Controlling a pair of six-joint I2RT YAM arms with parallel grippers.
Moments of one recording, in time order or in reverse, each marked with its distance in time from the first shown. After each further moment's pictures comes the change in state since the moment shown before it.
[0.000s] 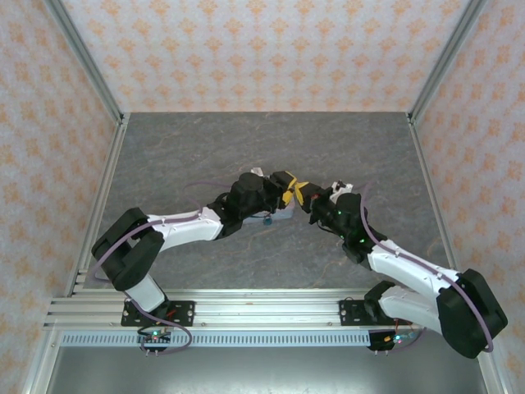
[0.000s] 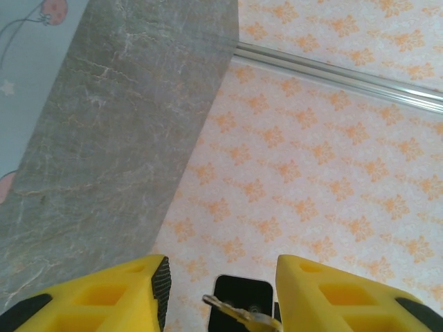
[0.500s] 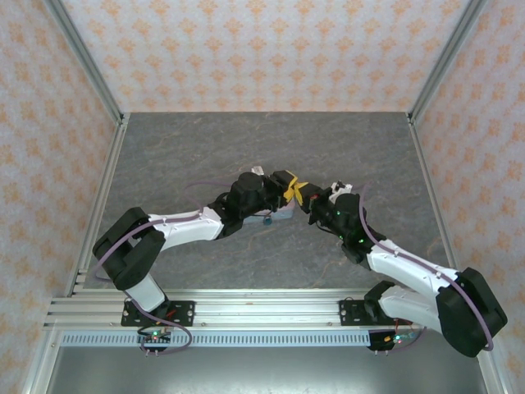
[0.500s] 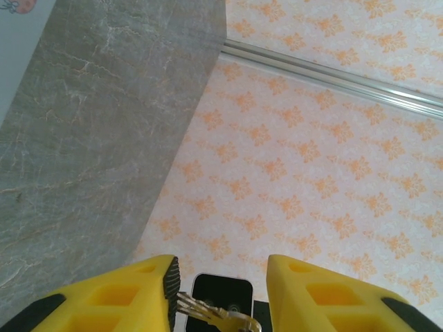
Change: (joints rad) left arm 0.000 0.006 0.001 0.038 0.000 -0.026; right arm 0.009 0.006 0.000 0.003 0.018 0.000
